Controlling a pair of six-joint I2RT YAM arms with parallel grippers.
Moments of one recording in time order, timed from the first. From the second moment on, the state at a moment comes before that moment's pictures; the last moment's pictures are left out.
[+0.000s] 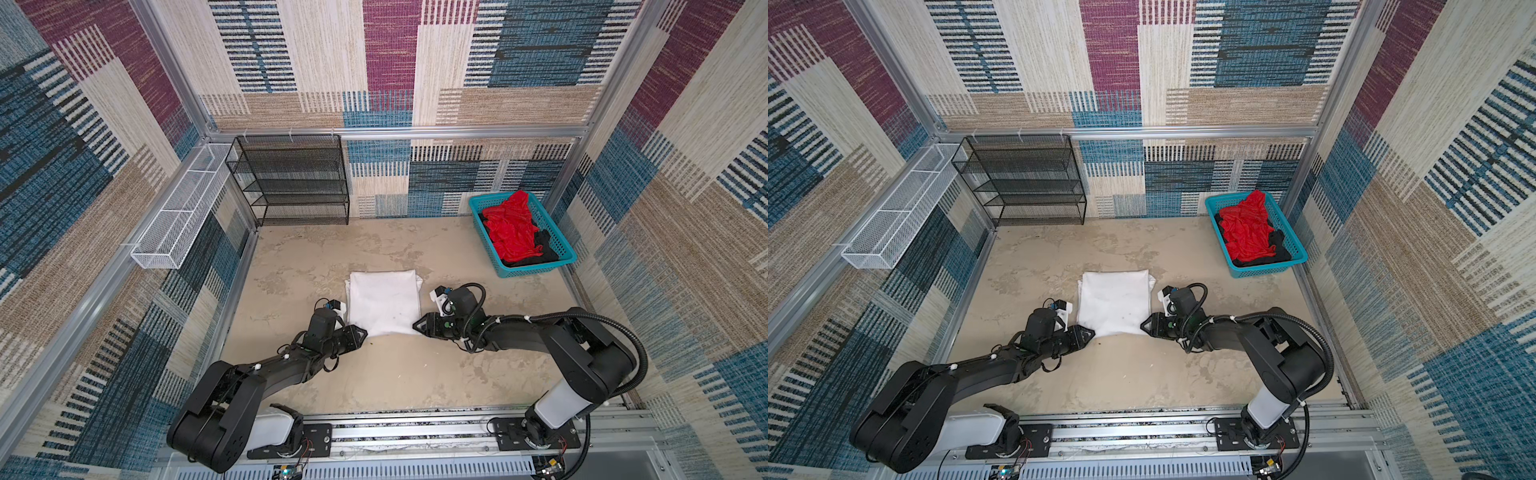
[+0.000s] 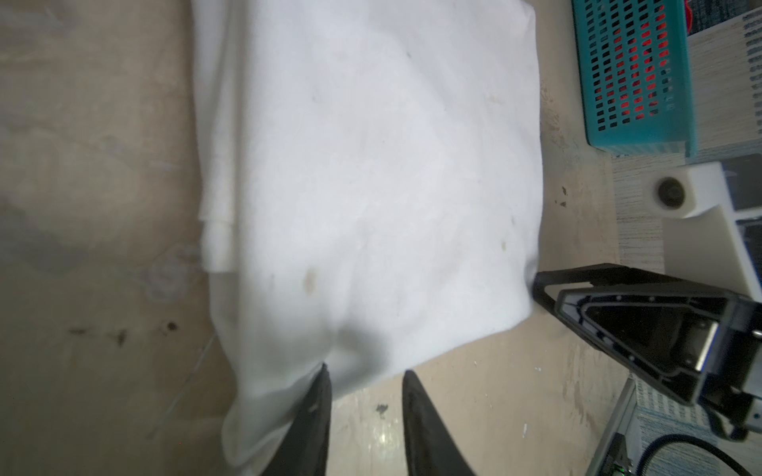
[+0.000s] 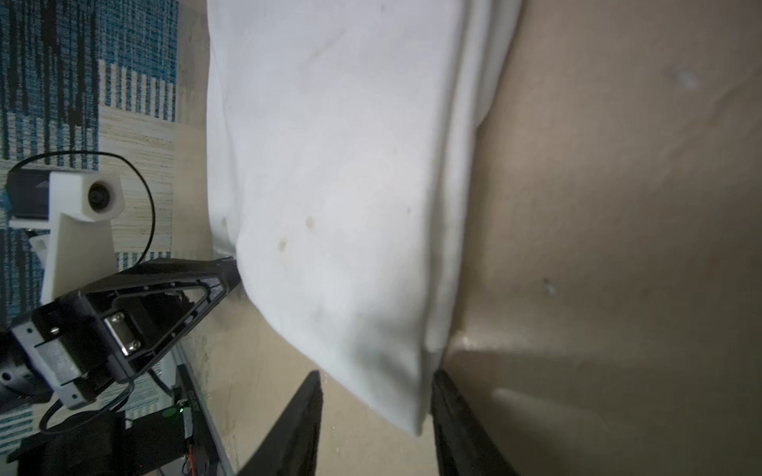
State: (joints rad) left arm -0.38 1.28 0.32 0.21 0.32 -0.70; right arm 0.57 1.61 0.64 0.21 -0.44 0.71
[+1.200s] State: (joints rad) left arm -0.27 1.17 0.61 -0.26 0.23 -0.65; right arm 0.76 1.88 0.81 0.52 -0.59 0.95
